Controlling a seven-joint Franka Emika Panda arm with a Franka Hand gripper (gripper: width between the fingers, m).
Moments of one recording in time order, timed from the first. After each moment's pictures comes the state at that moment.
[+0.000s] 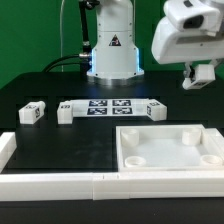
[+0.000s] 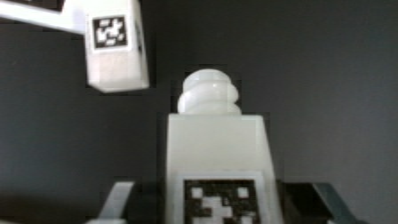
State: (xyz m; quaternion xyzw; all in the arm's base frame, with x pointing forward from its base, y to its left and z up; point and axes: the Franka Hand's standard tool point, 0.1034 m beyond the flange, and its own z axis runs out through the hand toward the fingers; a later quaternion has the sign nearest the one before) arm 0.434 0.142 0.113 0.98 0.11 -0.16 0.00
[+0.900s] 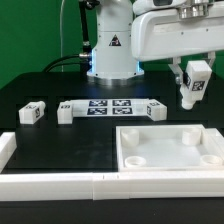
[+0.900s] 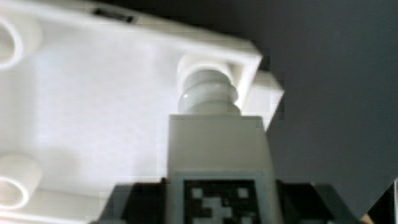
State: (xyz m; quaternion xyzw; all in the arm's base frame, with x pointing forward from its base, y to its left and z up) arm 0.511 0.115 0.112 0.98 0.15 0.11 -0.04
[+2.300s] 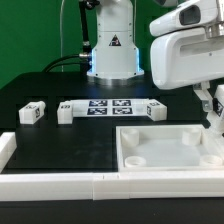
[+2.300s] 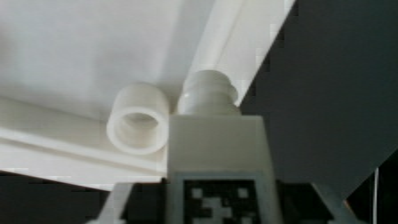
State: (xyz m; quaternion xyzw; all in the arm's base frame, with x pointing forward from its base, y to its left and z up) arm 0.583 0.143 0.096 0.97 0.19 0.13 -0.06
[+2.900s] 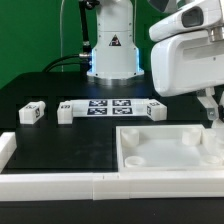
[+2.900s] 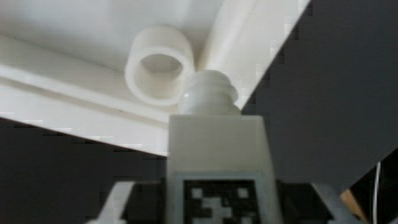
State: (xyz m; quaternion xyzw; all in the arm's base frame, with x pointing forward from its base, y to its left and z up) arm 0.613 0.138 0.093 0.96 0.21 0.16 -0.06
